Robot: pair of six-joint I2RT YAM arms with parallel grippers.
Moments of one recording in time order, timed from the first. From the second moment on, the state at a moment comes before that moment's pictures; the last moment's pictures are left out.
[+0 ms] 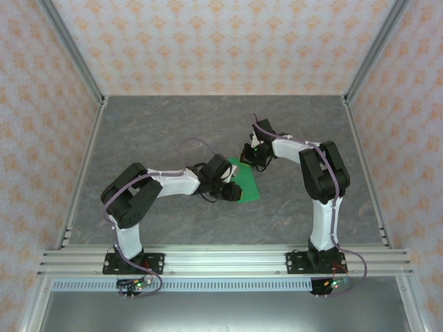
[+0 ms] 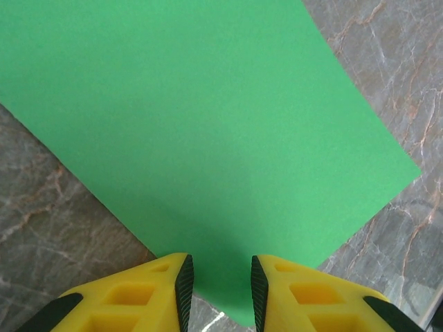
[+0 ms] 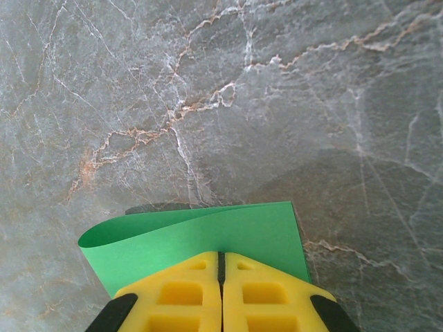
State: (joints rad) left arm -0.73 1.84 0.98 -0.15 0.39 -0.59; right arm 0.38 2.03 1.30 -0.41 -0.41 0.60
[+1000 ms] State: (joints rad) left arm -0.77 1.72 0.96 -0.21 0.39 -0.63; right arm 0.38 2.03 1.30 -0.41 -0.41 0.60
